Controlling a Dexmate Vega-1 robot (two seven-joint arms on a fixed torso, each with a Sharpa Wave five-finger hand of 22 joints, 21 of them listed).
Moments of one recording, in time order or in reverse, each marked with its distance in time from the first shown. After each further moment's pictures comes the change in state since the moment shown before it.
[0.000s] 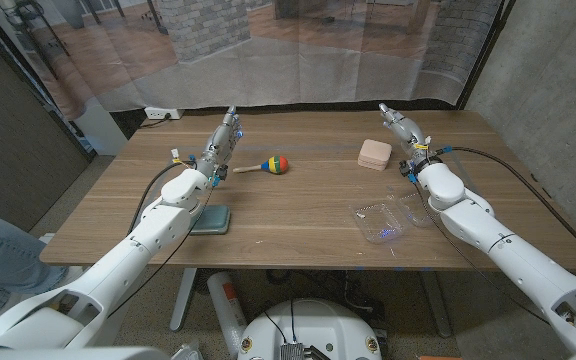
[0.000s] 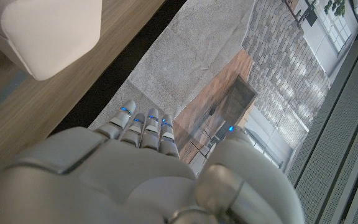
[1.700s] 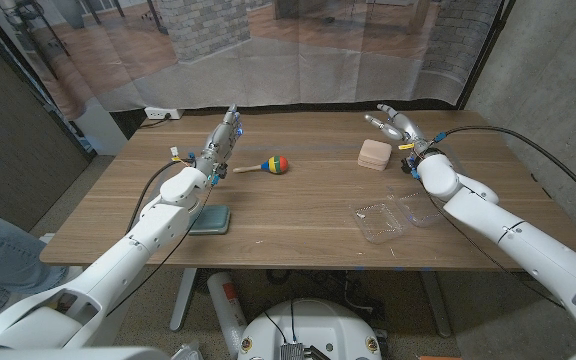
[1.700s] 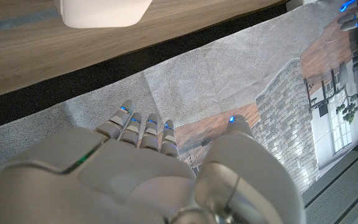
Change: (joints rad) left arm -0.001 0.007 -0.002 -0.007 0.002 -0.005 -0.006; left_hand 0.033 0.020 -0.007 -0.007 0.008 0.024 -0.006 0.008 0.000 0.008 0.000 0.000 0.005 0.000 0.000 0.000 0.000 0.000 0.000 0.000 -0.002; right arm 0.043 -0.112 -0.090 -0.152 -0.353 -0.294 -0.089; right_hand 0.095 -0.010 0.017 -0.072 0.000 -0.068 -0.057 -0.015 0.005 -0.061 -0.038 -0.027 0.005 -0.006 0.078 -0.008 0.000 0.001 0.049 -0.065 0.000
